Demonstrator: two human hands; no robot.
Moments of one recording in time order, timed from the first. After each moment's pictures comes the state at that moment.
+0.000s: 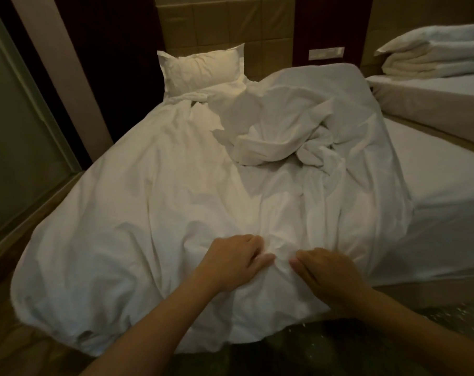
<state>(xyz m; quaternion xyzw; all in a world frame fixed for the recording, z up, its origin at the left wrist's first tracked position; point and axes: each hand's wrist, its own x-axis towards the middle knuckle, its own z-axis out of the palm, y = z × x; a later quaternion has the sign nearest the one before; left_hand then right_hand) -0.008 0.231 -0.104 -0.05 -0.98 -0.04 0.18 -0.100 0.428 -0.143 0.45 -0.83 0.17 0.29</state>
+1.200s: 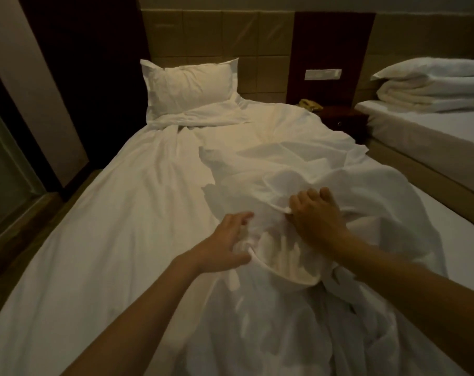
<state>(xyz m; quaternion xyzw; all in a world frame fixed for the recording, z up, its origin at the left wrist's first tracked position) -0.231 0.068 0.032 -0.04 -0.92 -0.38 0.04 -0.350 0.257 0.068 0.40 -0.87 -0.07 0.29</state>
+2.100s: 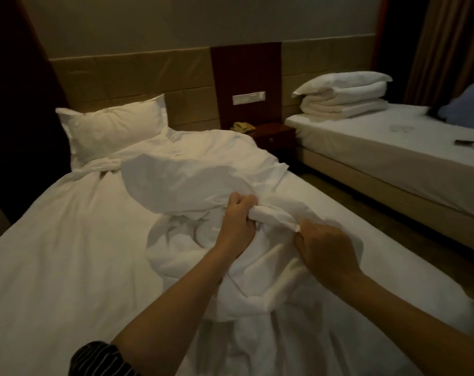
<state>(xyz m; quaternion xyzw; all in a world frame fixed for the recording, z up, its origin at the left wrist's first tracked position) -0.433 0.297 0.079 -0.10 -0.88 -0.34 0.32 -0.426 0.483 0.058 0.28 -0.85 0.17 0.42</state>
